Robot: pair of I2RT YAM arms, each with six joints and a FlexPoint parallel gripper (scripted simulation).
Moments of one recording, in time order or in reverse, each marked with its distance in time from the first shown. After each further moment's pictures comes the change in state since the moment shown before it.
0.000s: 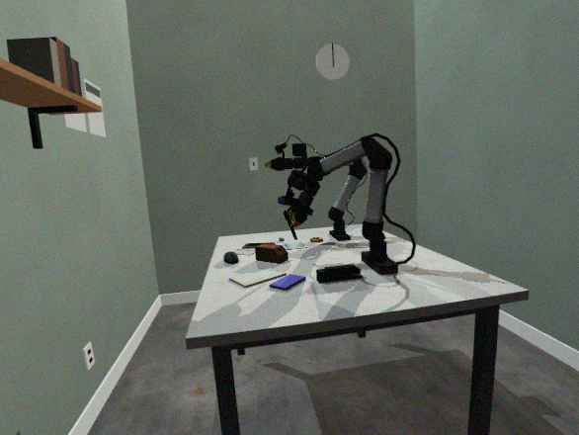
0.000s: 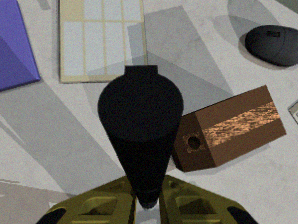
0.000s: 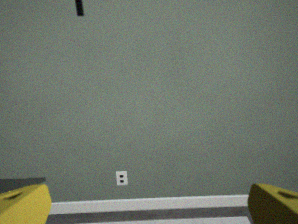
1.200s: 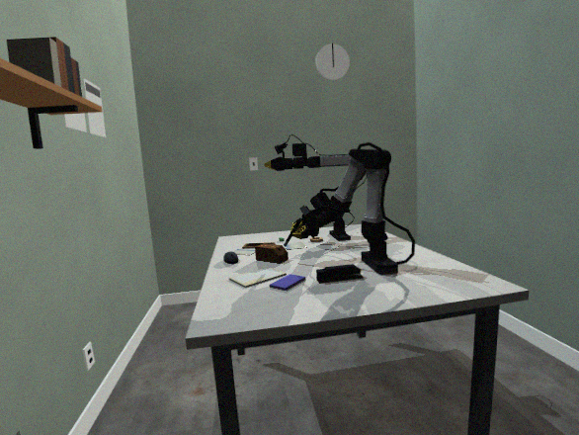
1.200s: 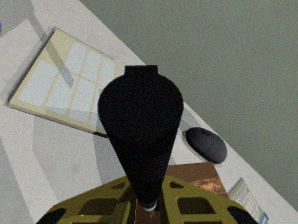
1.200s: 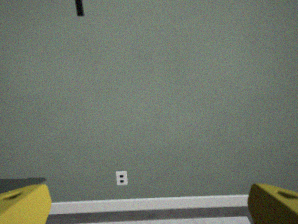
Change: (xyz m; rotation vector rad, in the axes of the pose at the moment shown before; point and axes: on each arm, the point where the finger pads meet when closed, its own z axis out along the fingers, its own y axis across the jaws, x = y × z) left arm 0.026 0.002 0.025 0.298 -0.612 -0.384; right arm 0.000 0.000 0.000 0.000 0.000 0.000
